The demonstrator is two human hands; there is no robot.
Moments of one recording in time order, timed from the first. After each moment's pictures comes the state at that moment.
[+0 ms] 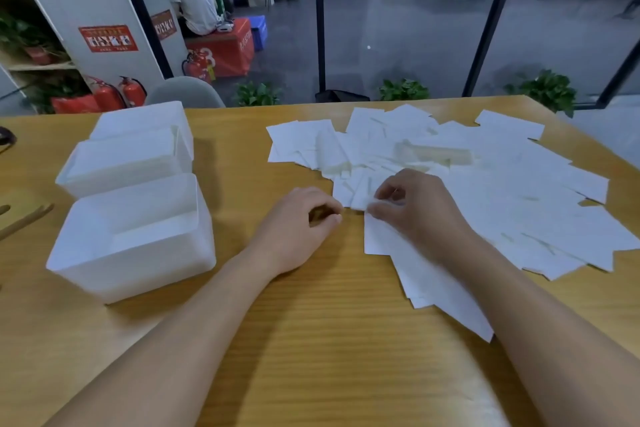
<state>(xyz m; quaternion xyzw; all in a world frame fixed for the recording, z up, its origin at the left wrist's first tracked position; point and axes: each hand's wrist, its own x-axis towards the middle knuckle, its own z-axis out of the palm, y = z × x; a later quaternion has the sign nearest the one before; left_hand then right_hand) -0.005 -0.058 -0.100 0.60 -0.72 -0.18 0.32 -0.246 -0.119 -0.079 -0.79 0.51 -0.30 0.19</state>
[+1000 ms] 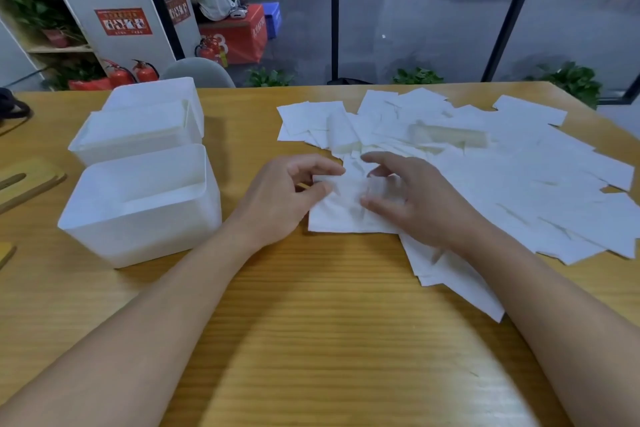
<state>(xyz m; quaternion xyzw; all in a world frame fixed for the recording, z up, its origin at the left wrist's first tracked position) 0.007 -0.027 -0.070 0.55 -0.68 -0.24 0.42 -0.241 -0.103 -0.078 -0.86 0.41 -0.25 0.19</state>
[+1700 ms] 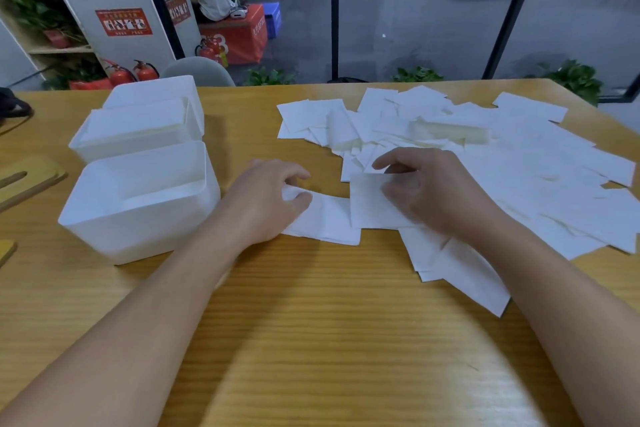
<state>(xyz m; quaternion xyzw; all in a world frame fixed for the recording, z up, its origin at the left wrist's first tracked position) 0.026 -0.020 -0.069 0.70 -0.67 -0.11 0.21 -0.252 -0.100 -0.067 -0.81 0.45 -0.29 0.24</state>
